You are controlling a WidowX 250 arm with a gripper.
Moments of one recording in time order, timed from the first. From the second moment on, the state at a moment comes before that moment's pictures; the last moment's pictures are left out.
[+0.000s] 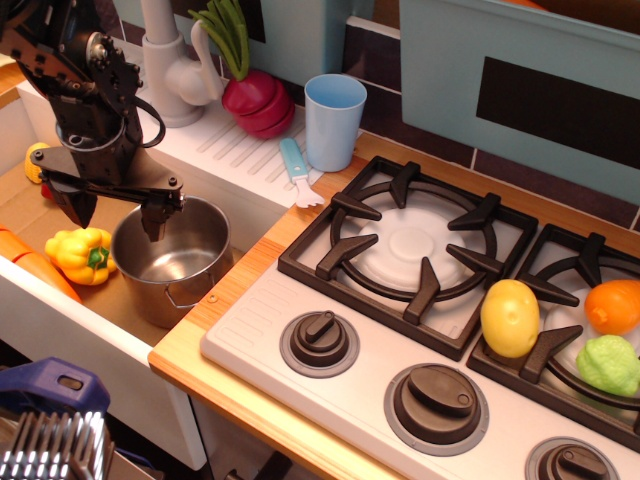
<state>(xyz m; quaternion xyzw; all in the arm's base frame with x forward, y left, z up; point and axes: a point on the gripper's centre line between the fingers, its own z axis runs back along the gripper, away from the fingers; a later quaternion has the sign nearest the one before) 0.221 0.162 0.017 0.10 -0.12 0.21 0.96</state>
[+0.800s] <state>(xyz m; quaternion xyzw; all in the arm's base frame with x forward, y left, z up) 0.228 0.162 -0.017 0.06 -0.08 0.25 0.96</state>
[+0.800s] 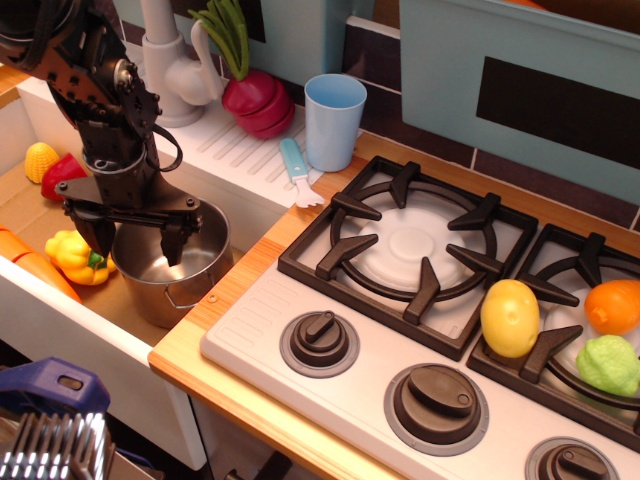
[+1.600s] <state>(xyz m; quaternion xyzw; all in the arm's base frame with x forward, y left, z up) 0.225 0.168 -0.043 0.04 -0.11 0.27 0.96</state>
